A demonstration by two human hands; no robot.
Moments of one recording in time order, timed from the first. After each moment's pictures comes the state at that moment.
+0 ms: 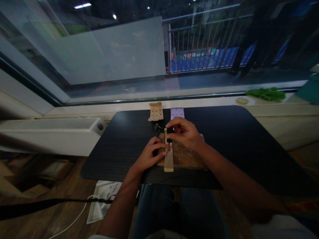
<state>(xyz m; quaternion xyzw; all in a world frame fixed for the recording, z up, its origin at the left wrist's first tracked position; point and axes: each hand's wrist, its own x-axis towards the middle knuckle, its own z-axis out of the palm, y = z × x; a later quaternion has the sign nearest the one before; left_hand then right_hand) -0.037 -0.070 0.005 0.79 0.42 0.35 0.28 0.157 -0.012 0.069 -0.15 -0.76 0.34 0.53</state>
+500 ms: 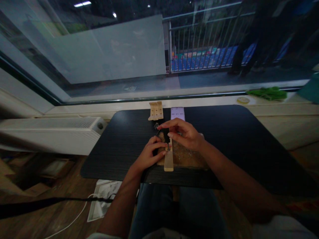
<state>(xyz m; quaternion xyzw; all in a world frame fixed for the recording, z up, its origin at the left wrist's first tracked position) -0.035 -0.072 0.011 0.79 0.42 0.35 0.28 0.162 -0.015 0.073 -0.09 -0.79 0.40 0.46</state>
